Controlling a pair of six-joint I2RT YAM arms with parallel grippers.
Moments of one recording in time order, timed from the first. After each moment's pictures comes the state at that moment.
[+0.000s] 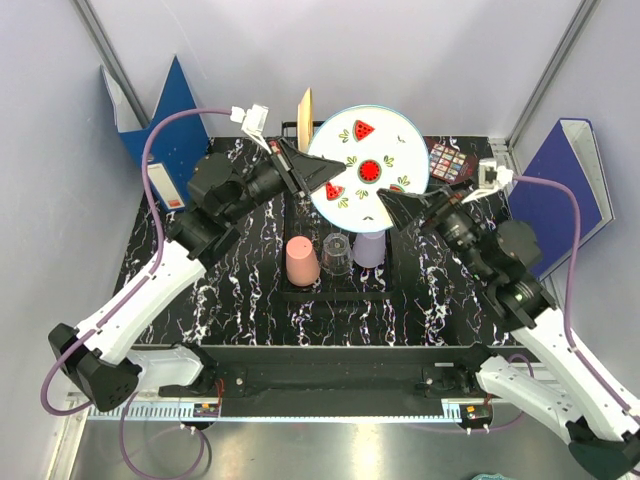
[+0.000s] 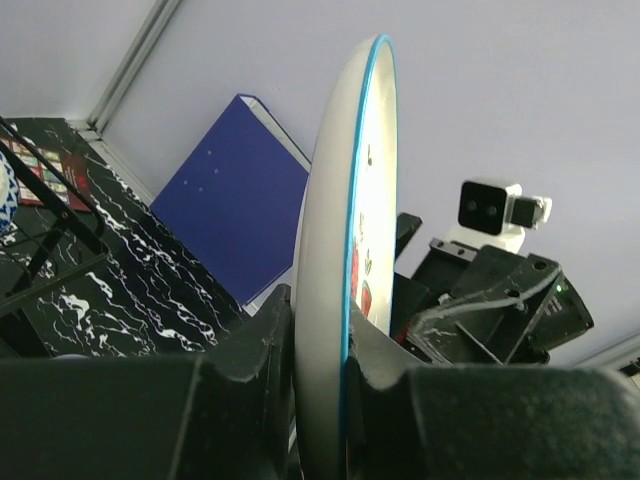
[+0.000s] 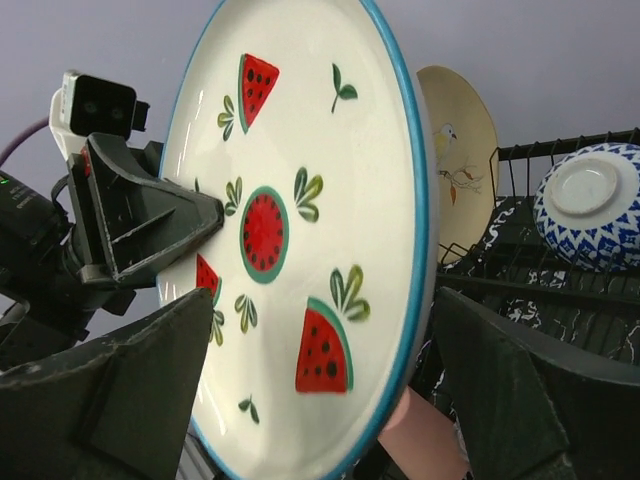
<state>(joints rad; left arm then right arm) -0.65 1.21 1.29 0.14 0.36 -0.85 0.62 0.76 0.94 0.10 -0.01 0.61</state>
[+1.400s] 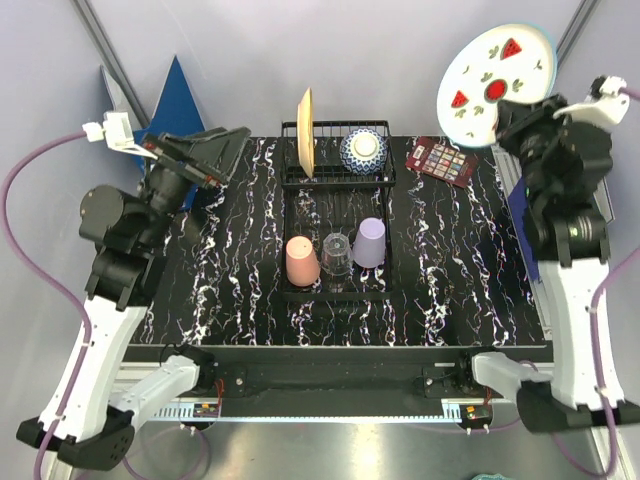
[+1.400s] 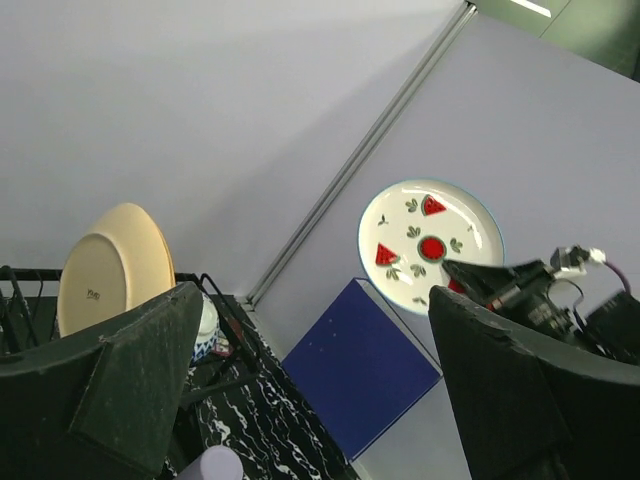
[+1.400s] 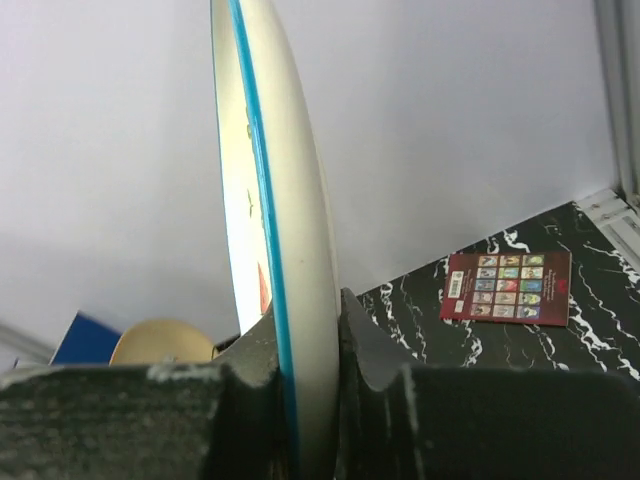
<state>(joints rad) -0.36 0.92 1.31 -0.01 0.17 -0.76 0.15 1.08 1.59 -0.40 0.23 0.53</state>
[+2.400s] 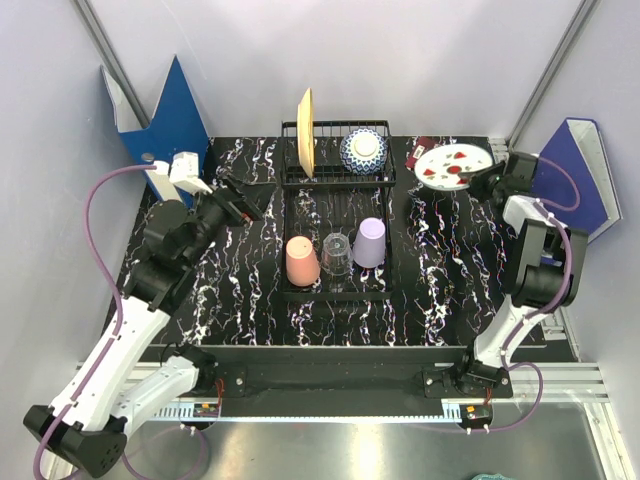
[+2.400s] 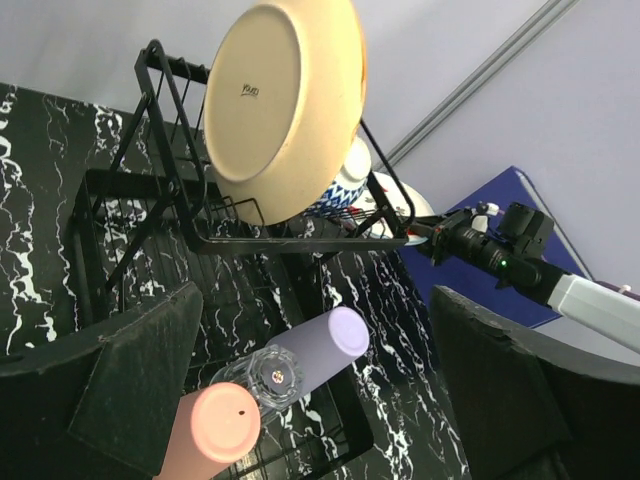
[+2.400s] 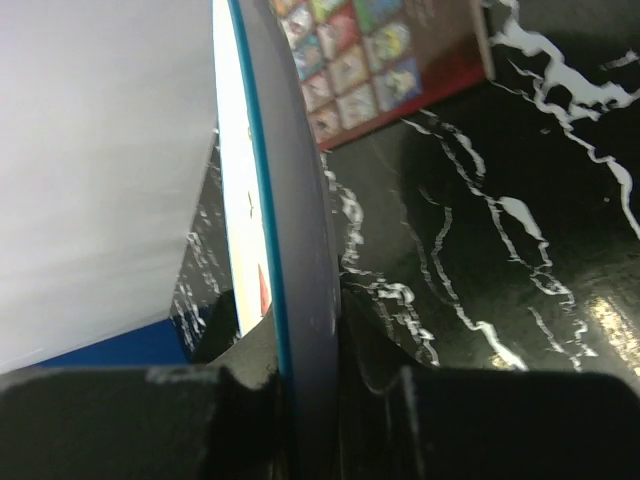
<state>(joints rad) -0.43 0.82 0.95 -0.11 0.03 -0.64 -0.26 1.82 1.22 0.05 -0.30 1.00</state>
